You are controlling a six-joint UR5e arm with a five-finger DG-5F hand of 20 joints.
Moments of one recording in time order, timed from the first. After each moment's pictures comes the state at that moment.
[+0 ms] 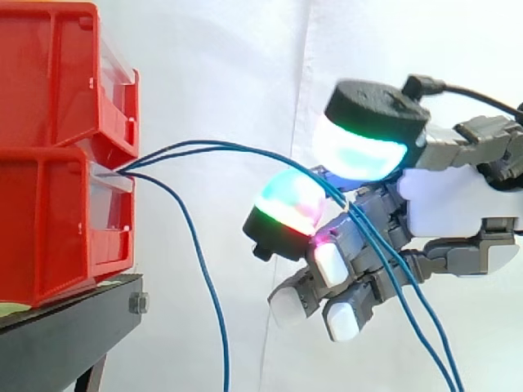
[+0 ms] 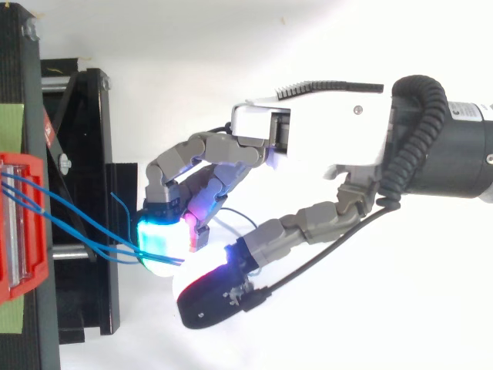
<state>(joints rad) 0.12 -2.23 -1.24 -2.82 -1.37 -0.22</state>
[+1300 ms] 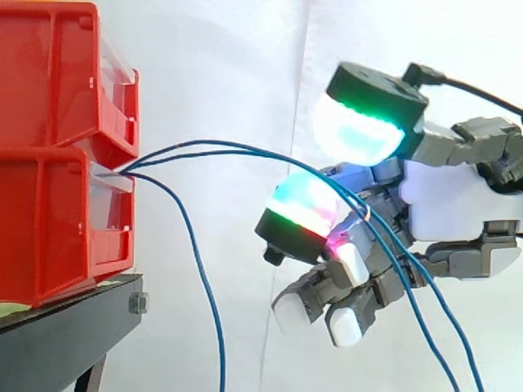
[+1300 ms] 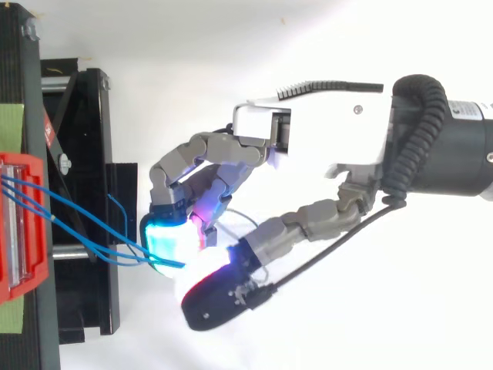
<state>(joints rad) 0.12 -2.23 -1.24 -2.83 -1.38 -0.22</state>
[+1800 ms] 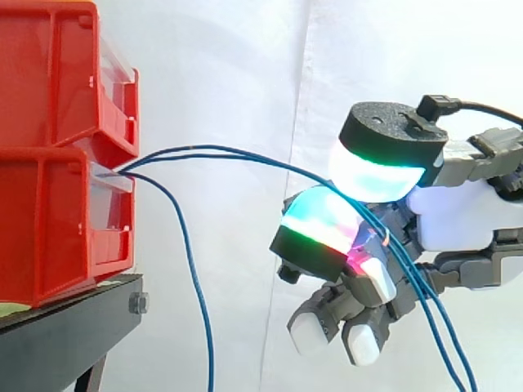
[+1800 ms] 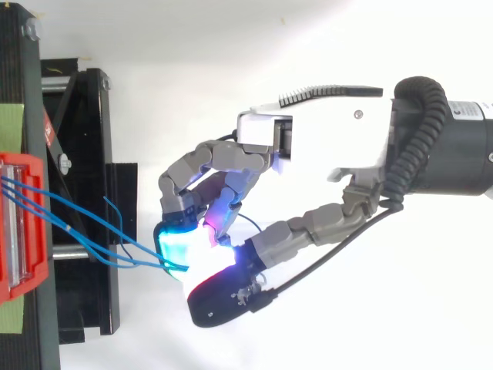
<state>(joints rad) 0.12 -2.23 -1.24 -2.86 -1.41 -0.22</state>
